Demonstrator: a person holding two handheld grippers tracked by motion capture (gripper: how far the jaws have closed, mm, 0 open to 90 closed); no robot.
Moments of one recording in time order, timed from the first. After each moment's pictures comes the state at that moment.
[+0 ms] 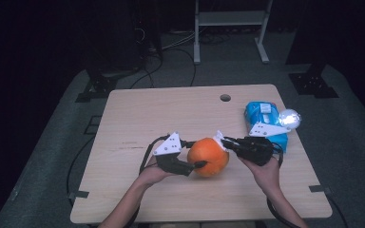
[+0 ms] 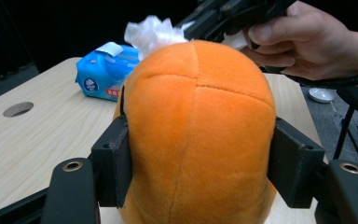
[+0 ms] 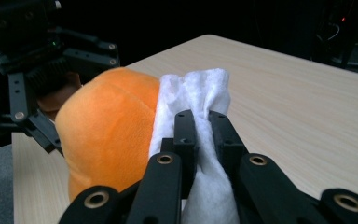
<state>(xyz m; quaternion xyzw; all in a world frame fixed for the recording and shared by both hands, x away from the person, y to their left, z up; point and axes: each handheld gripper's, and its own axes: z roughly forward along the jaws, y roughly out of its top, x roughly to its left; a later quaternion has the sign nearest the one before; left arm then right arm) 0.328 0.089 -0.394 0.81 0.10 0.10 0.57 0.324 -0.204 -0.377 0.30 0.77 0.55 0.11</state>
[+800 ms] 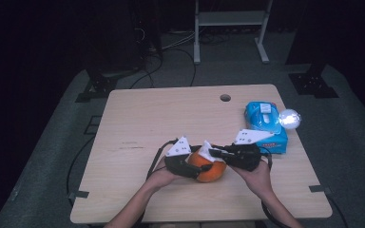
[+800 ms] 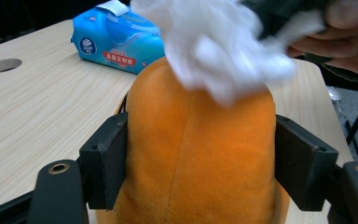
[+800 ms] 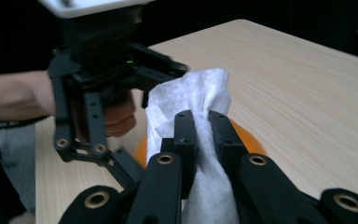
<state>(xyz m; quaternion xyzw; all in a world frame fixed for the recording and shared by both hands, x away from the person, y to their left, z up) 0.334 0.064 -0.429 0.82 0.15 0.08 0.55 0.313 -0.169 -0.380 0.23 0.81 0.53 0.11</state>
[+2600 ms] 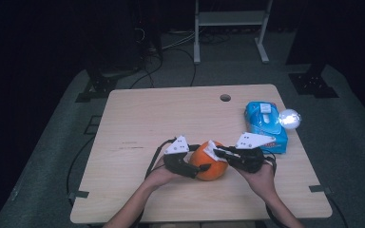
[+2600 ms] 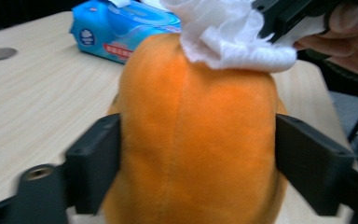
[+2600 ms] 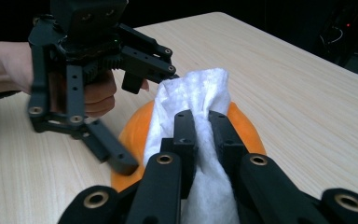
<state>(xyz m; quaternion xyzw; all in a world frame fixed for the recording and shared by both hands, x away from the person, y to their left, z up) 0.344 0.073 -0.436 0.82 0.16 0.07 0.55 0.310 -0.180 -0.387 0.24 0.81 0.50 0.16</state>
